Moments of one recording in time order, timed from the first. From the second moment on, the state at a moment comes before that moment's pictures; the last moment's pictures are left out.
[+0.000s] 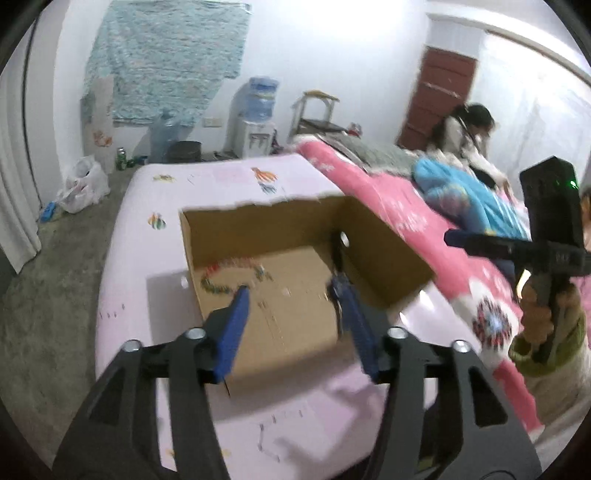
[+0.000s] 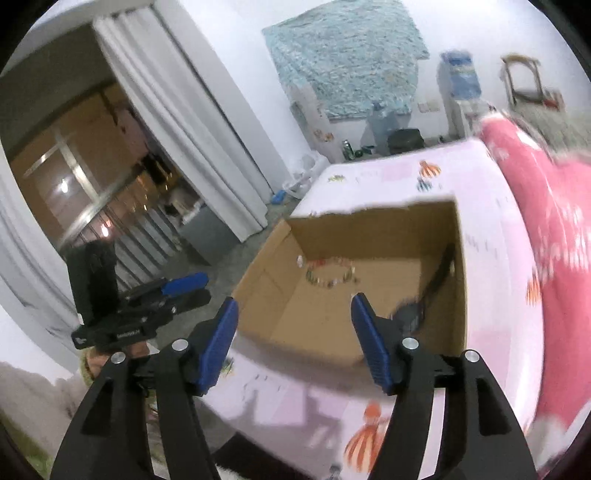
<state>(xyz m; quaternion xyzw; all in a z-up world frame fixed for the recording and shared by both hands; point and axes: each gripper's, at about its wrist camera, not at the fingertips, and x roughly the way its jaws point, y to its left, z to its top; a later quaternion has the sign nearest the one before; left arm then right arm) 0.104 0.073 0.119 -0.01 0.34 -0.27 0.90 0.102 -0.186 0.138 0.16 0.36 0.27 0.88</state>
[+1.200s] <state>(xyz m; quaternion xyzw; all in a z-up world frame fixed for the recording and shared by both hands) 0.096 -0.057 -0.034 0.18 0.39 -0.30 0.85 0.054 -0.197 -0.014 0.15 0.45 0.14 0.87</state>
